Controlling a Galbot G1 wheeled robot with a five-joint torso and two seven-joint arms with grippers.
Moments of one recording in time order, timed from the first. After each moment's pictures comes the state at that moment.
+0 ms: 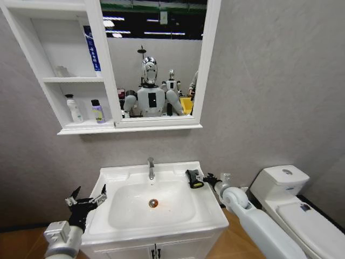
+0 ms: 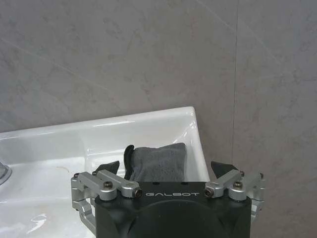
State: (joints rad) left arm 1.82 -1.22 -0.78 -2.44 -0.38 0.27 -0.26; right arm -0.92 0.94 0.17 1.62 0.91 -0.43 0.22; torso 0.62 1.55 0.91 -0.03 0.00
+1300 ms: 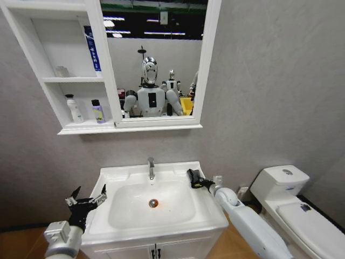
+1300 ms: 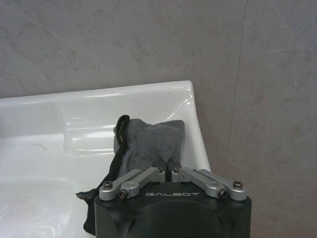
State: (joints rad) left arm 1.82 -1.22 -0.78 -2.44 -0.38 0.27 -0.26; right arm -0.86 1.00 0.11 1.47 0.81 -0.41 0.19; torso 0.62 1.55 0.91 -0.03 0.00
